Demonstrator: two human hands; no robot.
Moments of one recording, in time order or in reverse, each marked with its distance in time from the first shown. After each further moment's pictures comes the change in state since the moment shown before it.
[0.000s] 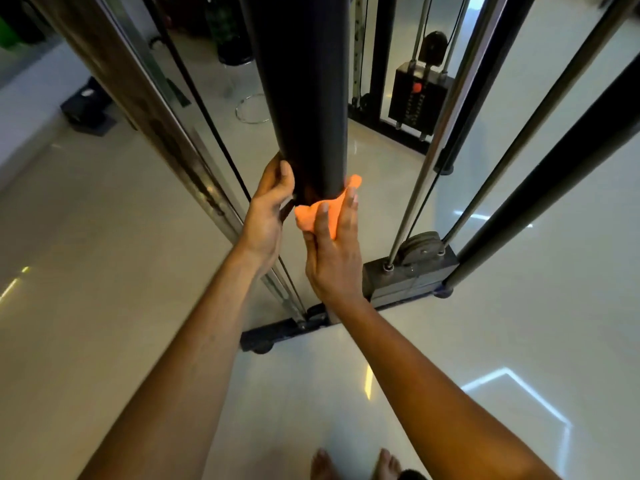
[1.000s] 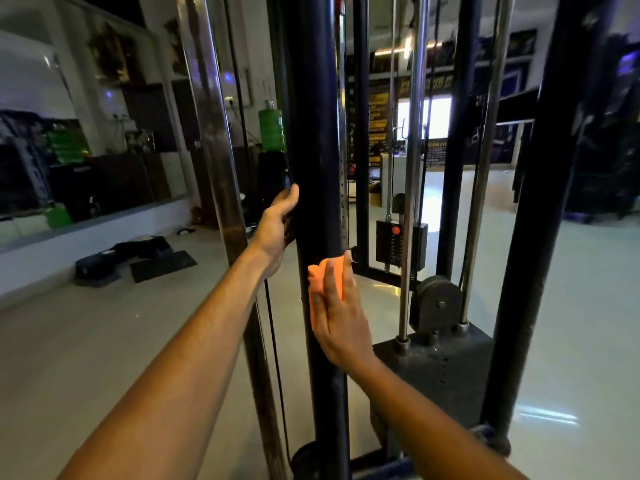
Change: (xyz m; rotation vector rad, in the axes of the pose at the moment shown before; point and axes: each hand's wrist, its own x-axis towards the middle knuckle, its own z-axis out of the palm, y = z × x) left_hand 0.035 -0.192 -0.031 -0.009 -0.136 0.433; right_hand -0.119 0.151 0.141 0.075 0.141 -0.222
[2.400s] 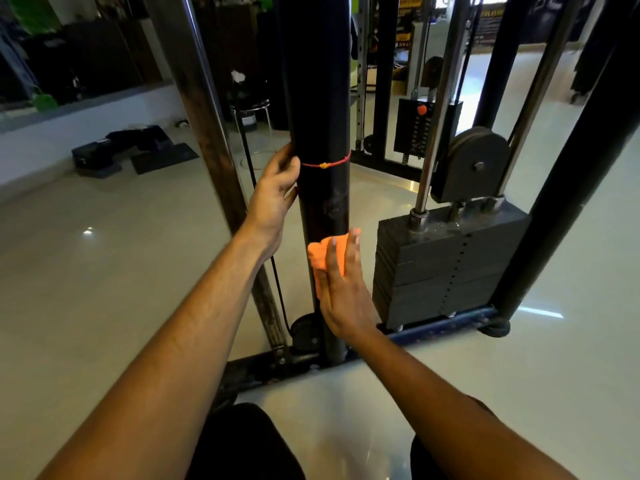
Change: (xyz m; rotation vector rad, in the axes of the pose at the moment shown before) left_hand -0.111 -0.186 -0.009 0.025 0.112 -0.129; right_hand -0.177 0.103 0.102 -0.038 -0.191 0.117
